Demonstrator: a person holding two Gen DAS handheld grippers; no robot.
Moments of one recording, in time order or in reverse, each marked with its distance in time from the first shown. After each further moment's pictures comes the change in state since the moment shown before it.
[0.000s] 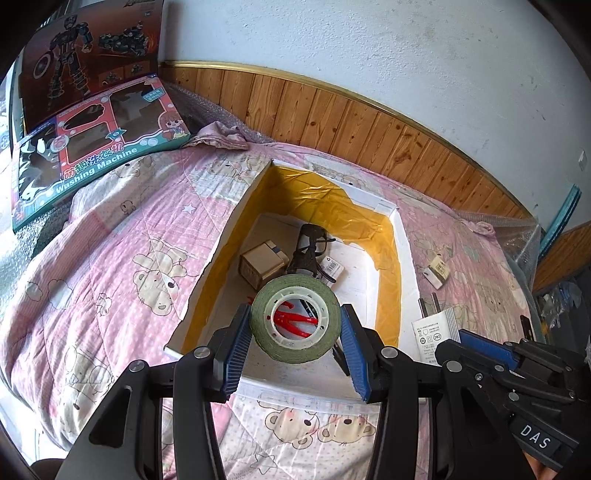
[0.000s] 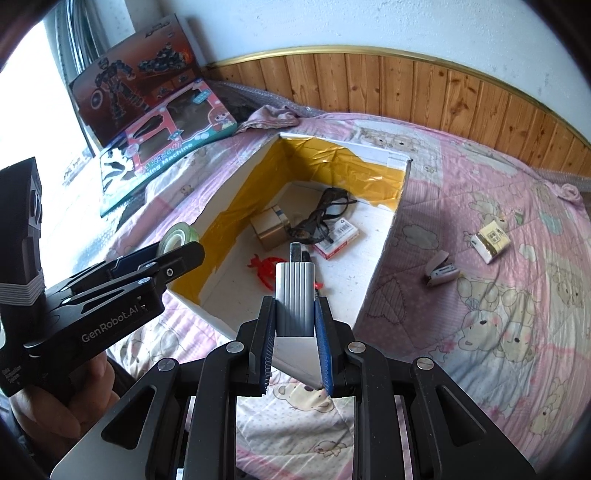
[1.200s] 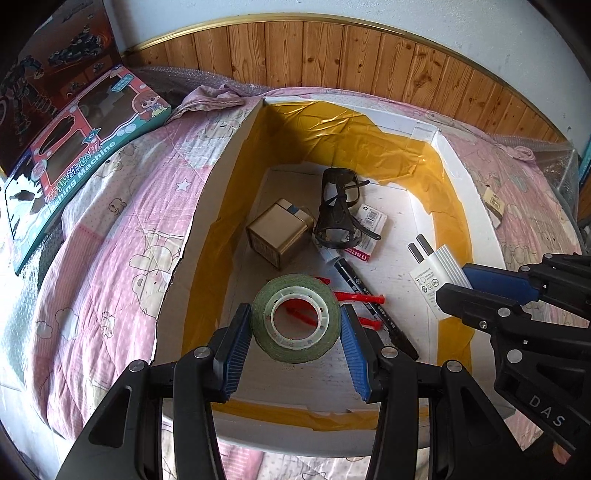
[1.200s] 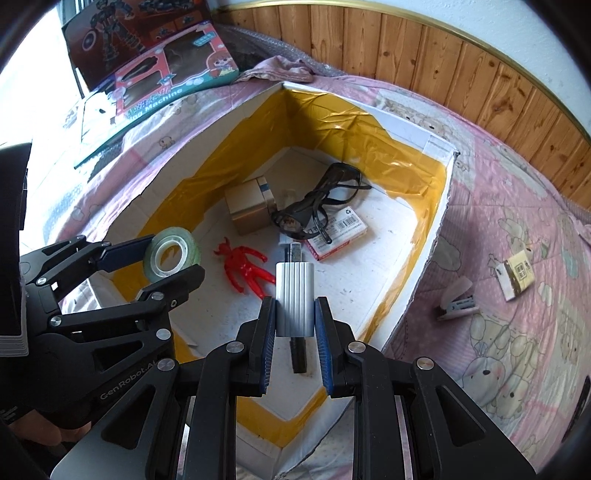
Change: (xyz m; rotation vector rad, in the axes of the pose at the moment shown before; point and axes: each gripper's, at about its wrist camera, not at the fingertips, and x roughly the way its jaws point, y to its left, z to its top) left arm 0.088 -0.012 0.000 0.186 0.202 0.164; right arm 0.092 -0.016 0.032 -0.147 0.167 -0.029
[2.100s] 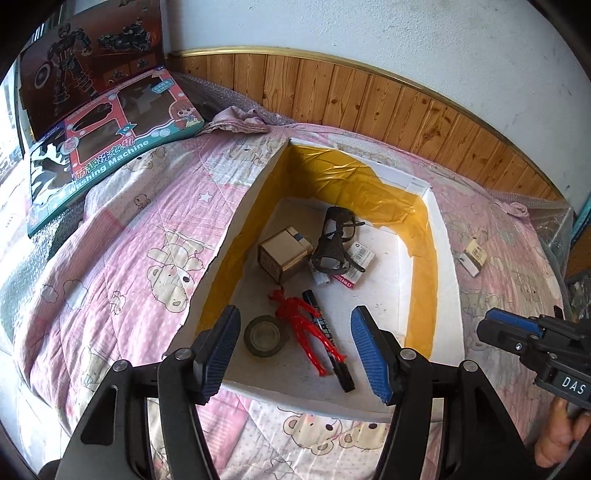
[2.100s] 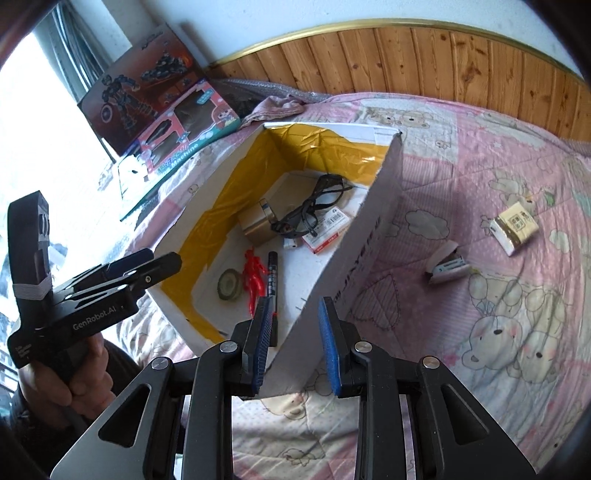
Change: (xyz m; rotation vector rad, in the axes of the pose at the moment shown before) left arm -0.059 0.002 -0.011 -0.158 -0.127 -0.038; right arm -0.063 -0.077 -0.055 0.213 -0.138 0.238
